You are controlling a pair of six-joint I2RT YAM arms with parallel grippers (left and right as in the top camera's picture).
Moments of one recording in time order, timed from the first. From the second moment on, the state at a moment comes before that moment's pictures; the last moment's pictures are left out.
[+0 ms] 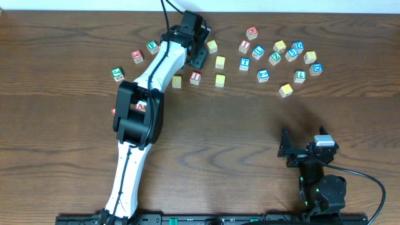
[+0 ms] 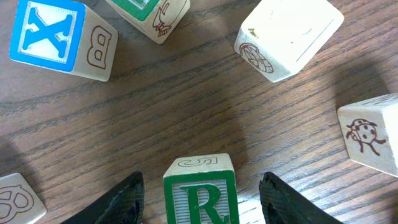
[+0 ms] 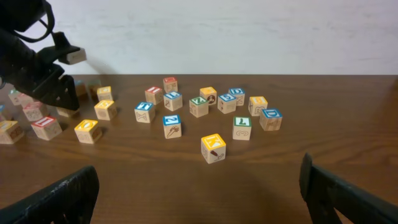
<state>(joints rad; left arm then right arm) -0.34 2.48 2.11 -0.73 0.02 0.13 0.11 0.04 0.01 -0.07 0.06 0.05</state>
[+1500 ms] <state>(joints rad) -0.34 2.51 2.12 -0.72 0.02 0.14 0.11 0.04 0.01 -0.07 0.06 0.05</state>
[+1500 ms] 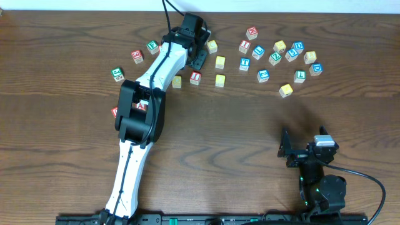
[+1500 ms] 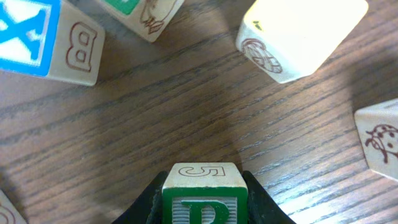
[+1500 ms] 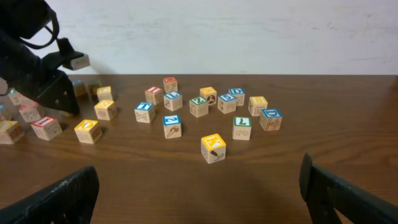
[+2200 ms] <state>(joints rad) -0.34 2.51 2.12 -0.72 0.02 0.14 0.11 0.04 0.01 -0.07 0.06 0.05</state>
